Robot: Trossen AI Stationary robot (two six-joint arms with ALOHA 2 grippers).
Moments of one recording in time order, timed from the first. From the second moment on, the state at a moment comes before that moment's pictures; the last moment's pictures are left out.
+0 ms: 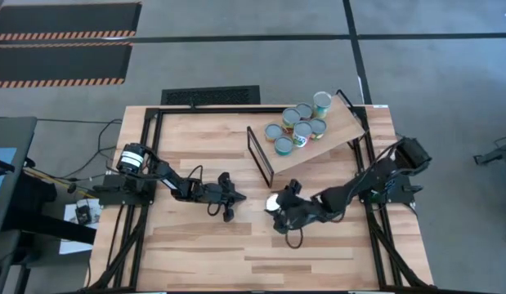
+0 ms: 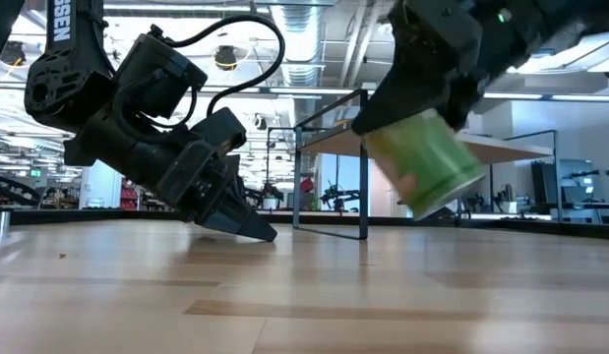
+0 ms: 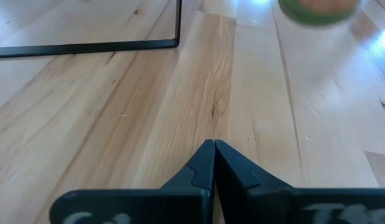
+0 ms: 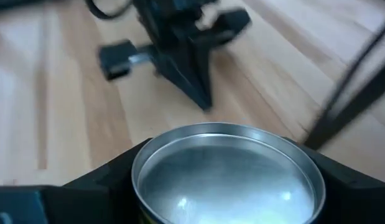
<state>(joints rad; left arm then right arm) -0.17 1.93 0.50 0.92 -0.22 -0.28 0.43 1.65 0.86 0.07 0.63 0.59</state>
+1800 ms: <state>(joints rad) -0.17 1.93 0.50 0.96 -0.25 -0.27 0.40 1.69 0.74 0.57 0.52 0.29</state>
